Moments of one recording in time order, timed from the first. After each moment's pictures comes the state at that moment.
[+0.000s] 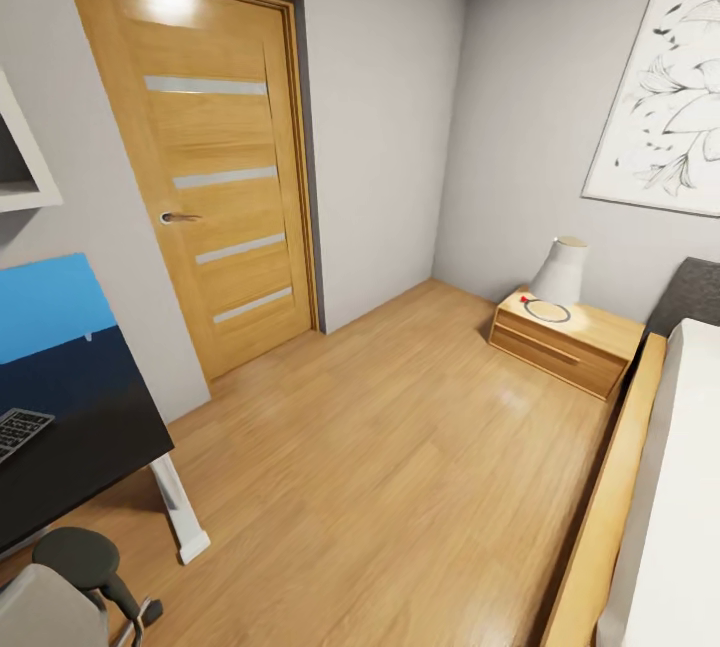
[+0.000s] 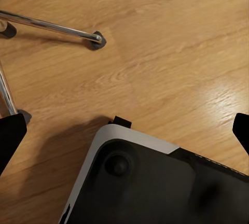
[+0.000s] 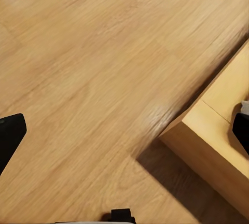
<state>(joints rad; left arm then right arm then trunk) -0.01 0.00 0.10 -0.30 0.30 -0.32 0.01 -0.13 0.00 0.01 -0.15 0.00 -0.66 -0.08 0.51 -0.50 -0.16</state>
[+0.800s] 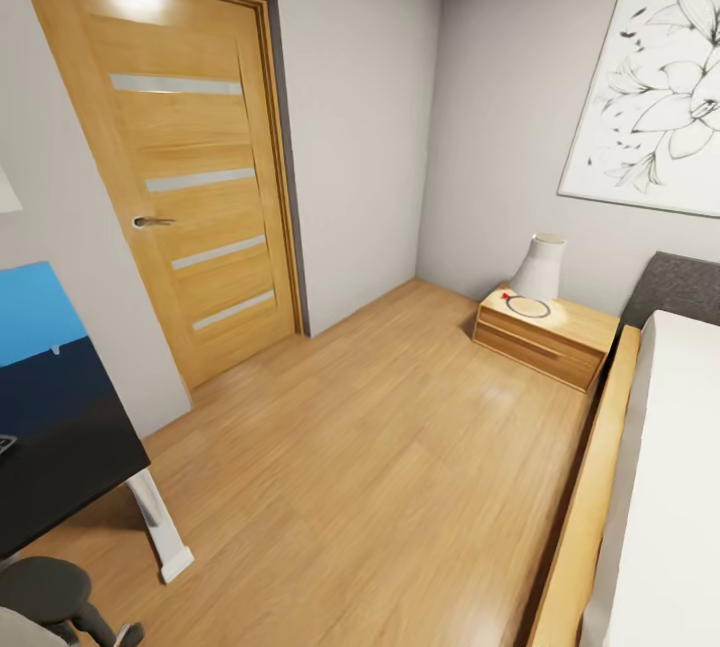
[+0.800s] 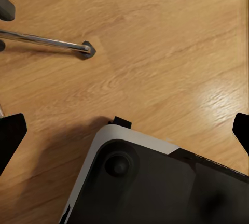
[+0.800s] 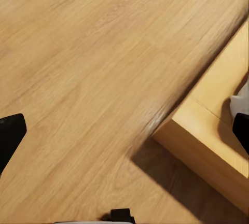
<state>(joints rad) -0.01 0.00 0.10 -0.30 0.30 -0.32 0.01 -0.13 0.00 0.01 -0.15 0.00 -0.66 -0.08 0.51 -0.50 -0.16</state>
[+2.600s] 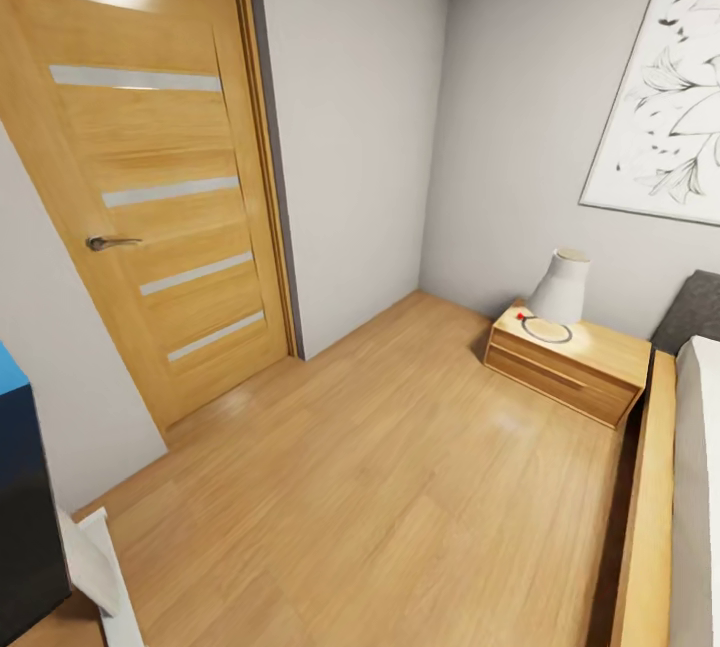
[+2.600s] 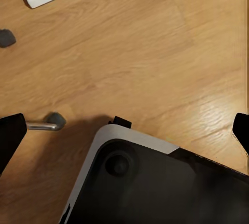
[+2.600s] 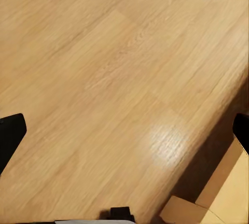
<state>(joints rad) -0.01 0.00 0.10 -0.30 0.30 -0.32 0.01 -0.13 0.00 0.01 -0.15 0.00 -0.65 -0.08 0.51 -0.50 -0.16</state>
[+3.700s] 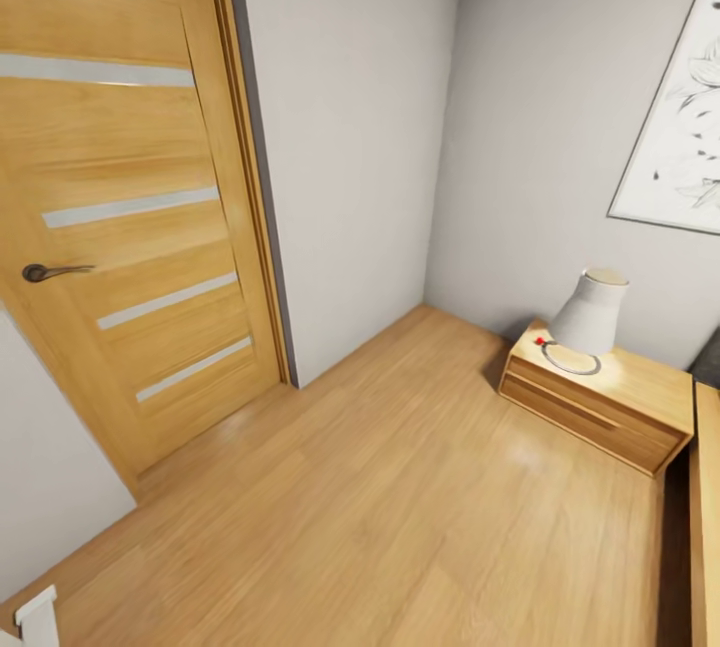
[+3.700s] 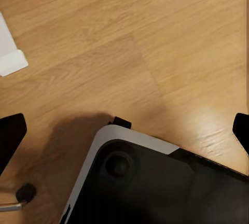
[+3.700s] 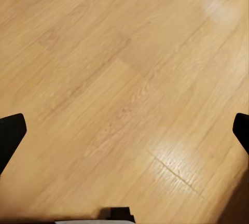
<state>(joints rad) -0.01 0.00 0.10 -0.30 0.30 -0.32 0.01 -0.13 0.00 0.01 -0.15 0.00 -0.65 -0.08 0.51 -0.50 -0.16</state>
